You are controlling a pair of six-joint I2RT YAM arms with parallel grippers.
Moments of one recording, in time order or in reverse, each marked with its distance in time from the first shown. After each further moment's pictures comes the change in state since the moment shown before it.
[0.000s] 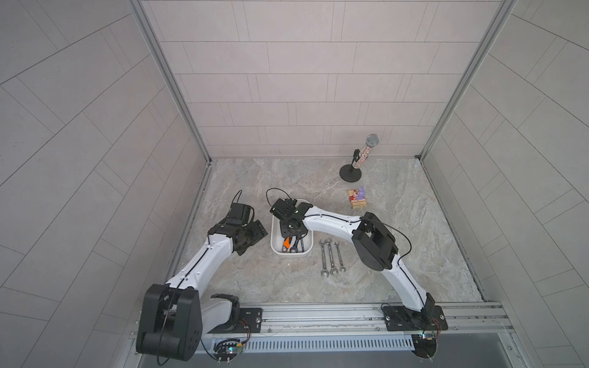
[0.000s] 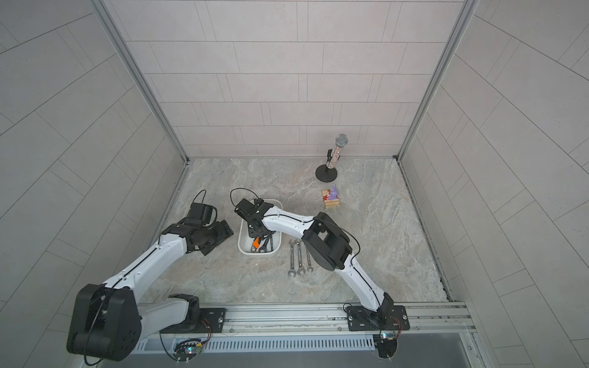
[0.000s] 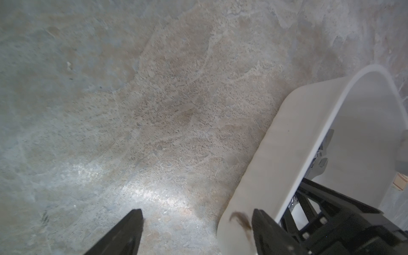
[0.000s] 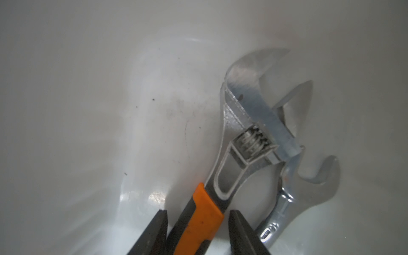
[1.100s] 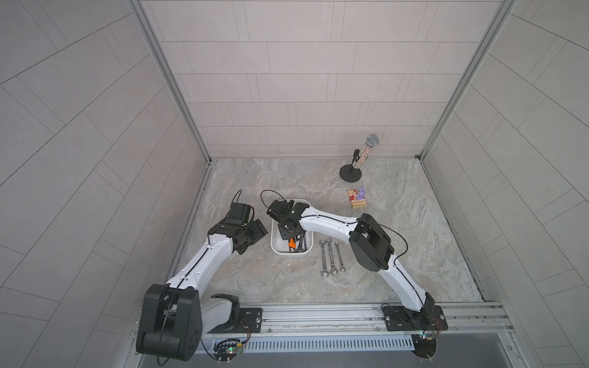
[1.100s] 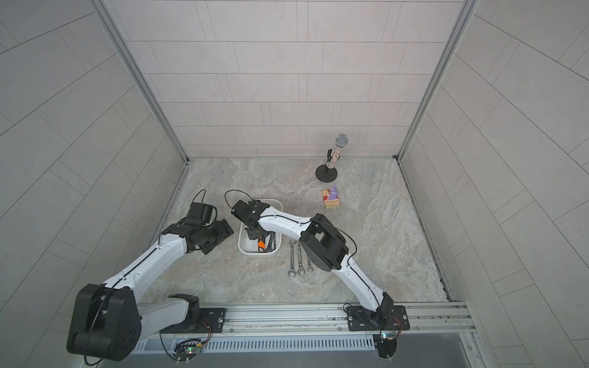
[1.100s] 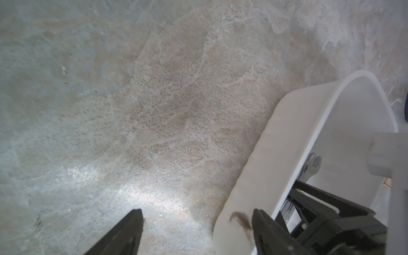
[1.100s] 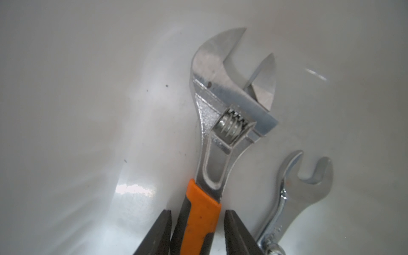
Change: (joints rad) left arm 0.000 0.000 0.000 0.019 0.004 -0.006; right arm 0.021 0.048 0.081 -0.095 0.032 -0.135
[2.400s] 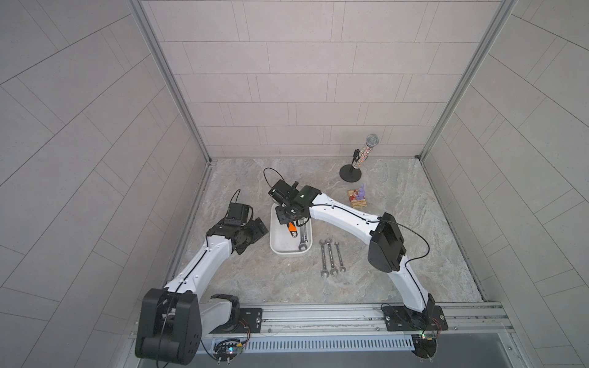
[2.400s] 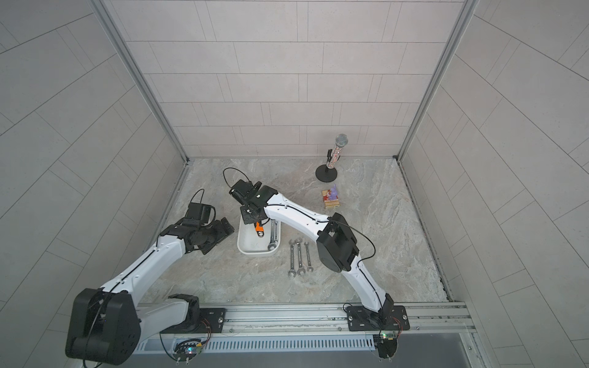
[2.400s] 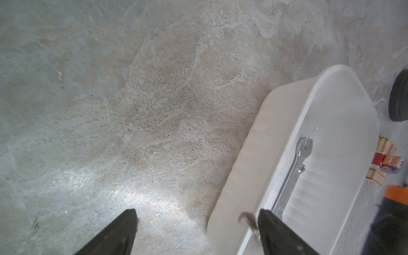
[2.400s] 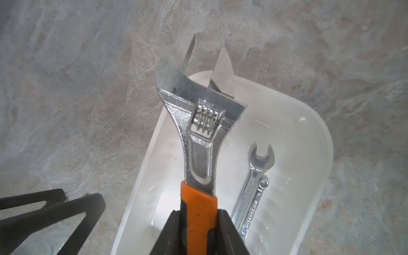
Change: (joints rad) left arm 0.012 -0.030 -0.002 0.005 0.021 0.012; right arm -0.034 -0.171 0.109 -0.067 -0.053 -0.060
